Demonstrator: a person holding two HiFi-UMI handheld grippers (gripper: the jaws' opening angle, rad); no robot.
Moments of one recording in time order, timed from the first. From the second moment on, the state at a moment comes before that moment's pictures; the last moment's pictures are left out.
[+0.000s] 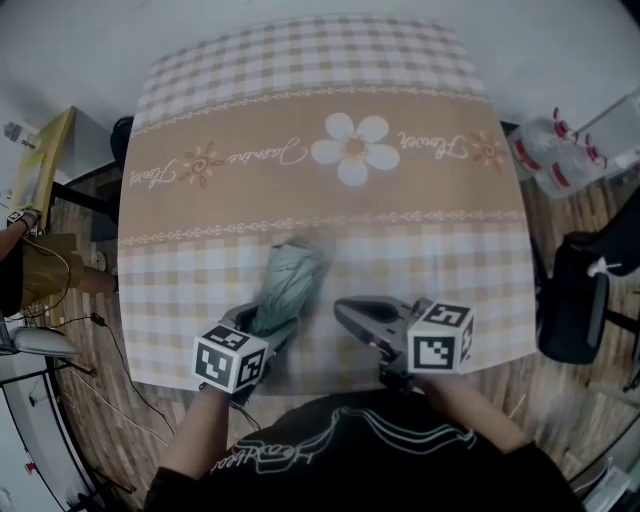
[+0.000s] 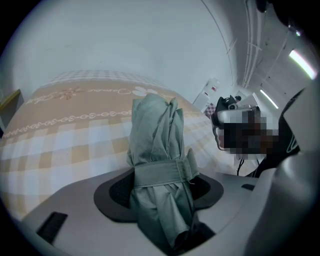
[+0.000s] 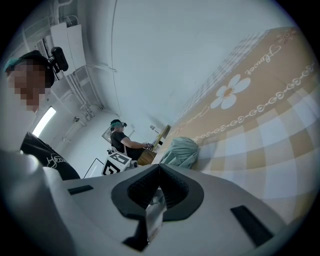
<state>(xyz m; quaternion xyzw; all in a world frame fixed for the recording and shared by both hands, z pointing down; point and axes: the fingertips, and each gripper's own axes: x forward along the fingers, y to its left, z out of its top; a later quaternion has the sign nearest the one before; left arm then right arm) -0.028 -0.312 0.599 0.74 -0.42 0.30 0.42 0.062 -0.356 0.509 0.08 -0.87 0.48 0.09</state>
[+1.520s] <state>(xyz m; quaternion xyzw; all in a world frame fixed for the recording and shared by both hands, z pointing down) 0.005 -0.160 0.339 0.85 -0.47 0.01 0.25 0.100 -0.180 0.322 0.10 -0.96 0.26 0.03</state>
